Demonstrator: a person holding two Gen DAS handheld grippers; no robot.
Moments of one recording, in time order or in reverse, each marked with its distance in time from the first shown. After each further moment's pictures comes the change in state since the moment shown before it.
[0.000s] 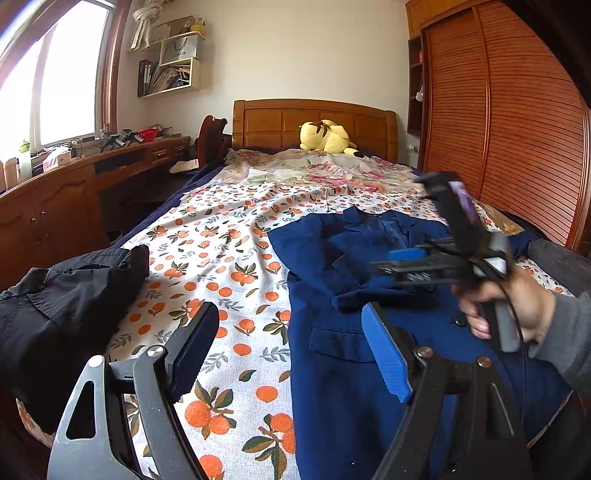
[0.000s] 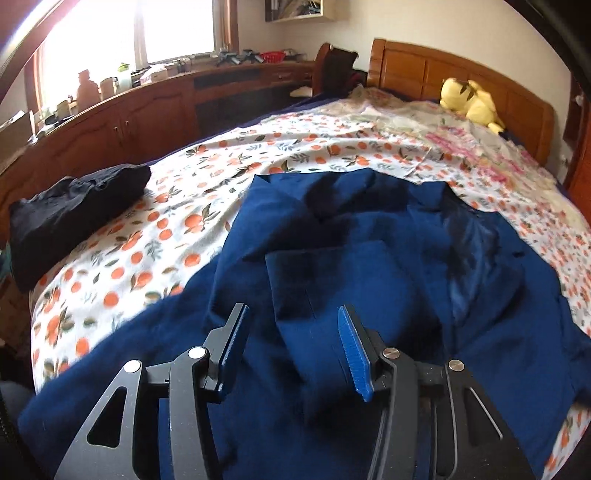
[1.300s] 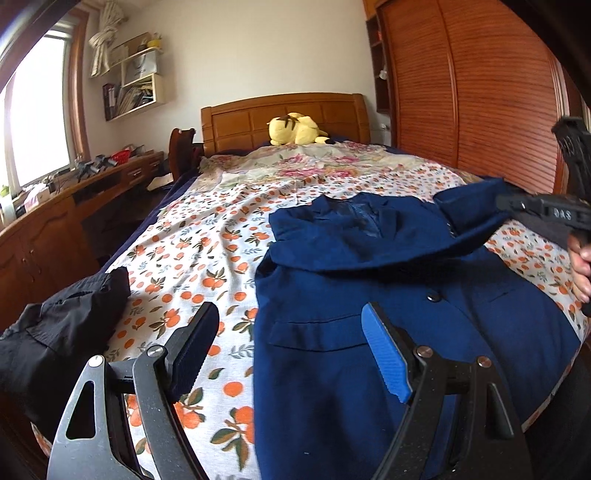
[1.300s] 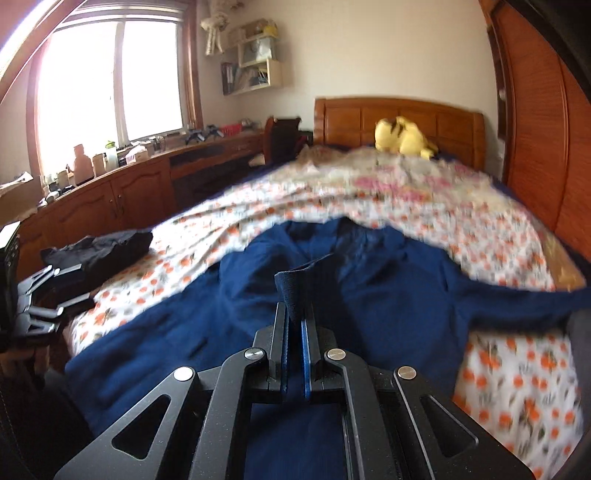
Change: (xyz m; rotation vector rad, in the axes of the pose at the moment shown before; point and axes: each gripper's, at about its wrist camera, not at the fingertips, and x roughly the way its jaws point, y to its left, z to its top) left arm -0.011 -0.057 -0.001 0.168 0.028 -0.028; right arm -0.230 -0.051 -0.138 0.147 -0.258 -0.091
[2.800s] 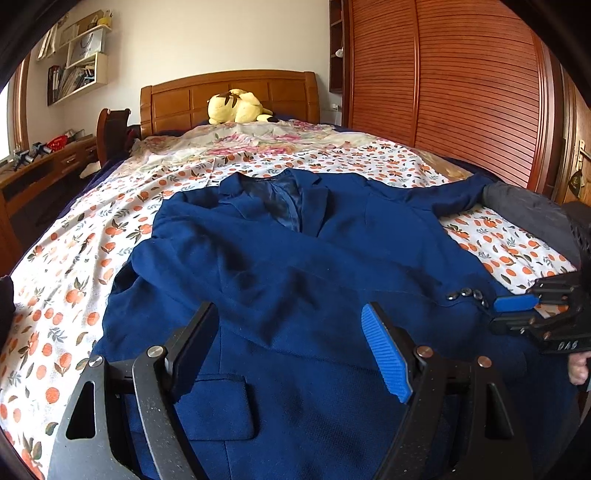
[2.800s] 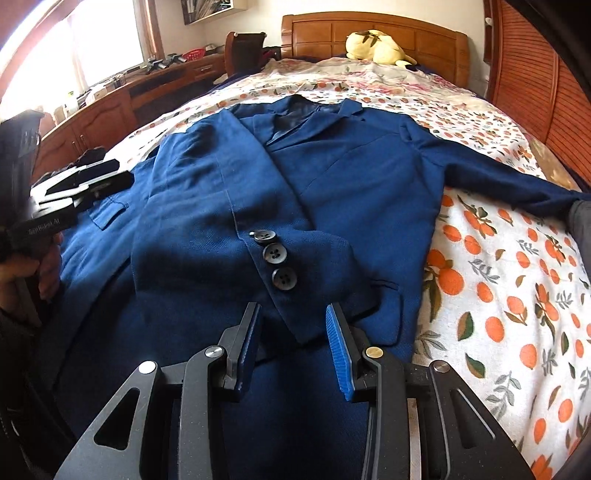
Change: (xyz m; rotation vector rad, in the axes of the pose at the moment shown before) left arm 0.119 -0.104 0.017 0.009 0.060 -0.200; right arm 0.038 -0.043 -0.061 0.066 0.310 -0.058
